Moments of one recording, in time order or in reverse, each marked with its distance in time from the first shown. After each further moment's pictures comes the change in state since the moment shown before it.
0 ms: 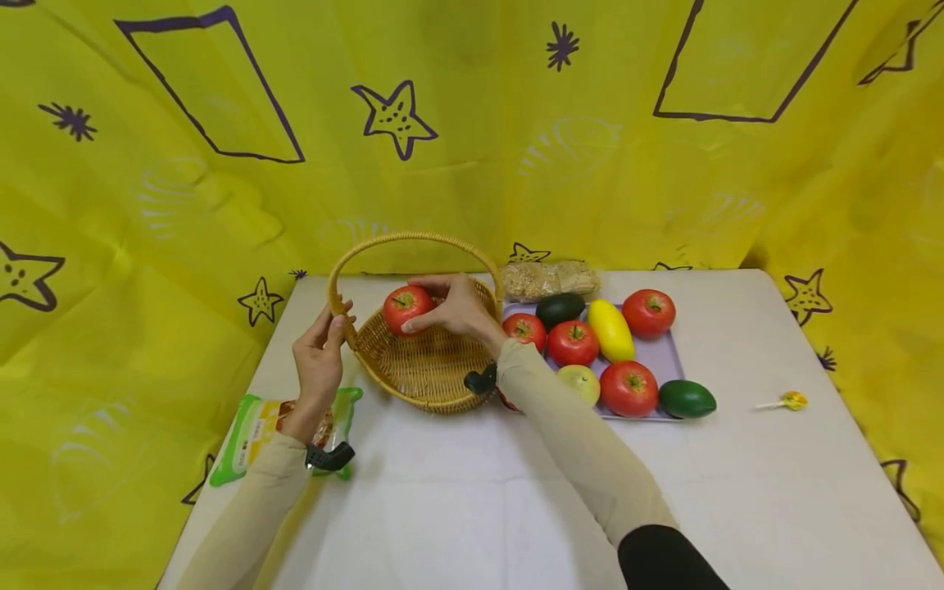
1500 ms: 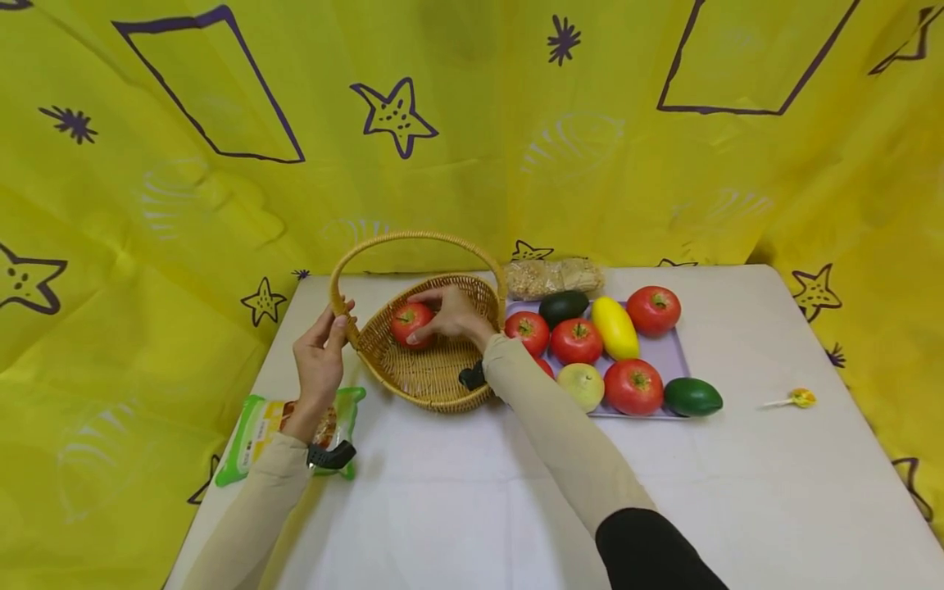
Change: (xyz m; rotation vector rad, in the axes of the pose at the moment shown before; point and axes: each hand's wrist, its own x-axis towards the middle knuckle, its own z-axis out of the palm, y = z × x) left_hand 0.001 -0.003 -0.005 0.035 -0.021 0.029; right_hand 0.022 0.037 0.014 -0.092 -0.112 0.122
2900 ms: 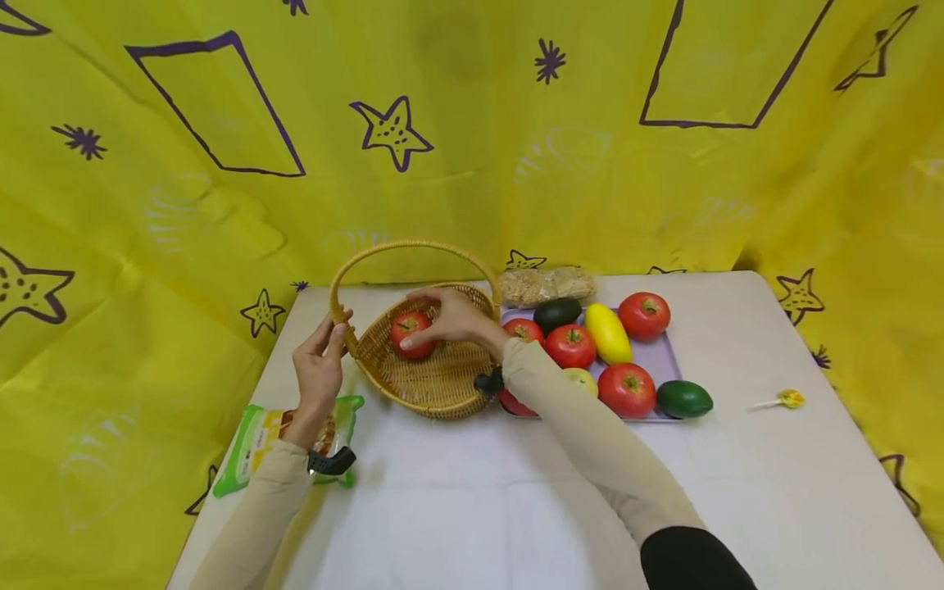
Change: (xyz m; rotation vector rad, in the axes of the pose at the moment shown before) left_hand -0.003 0.004 0.002 -0.033 0.027 -0.041; right_hand -0.043 -0.047 -0.023 -0.205 -0.069 -0.091
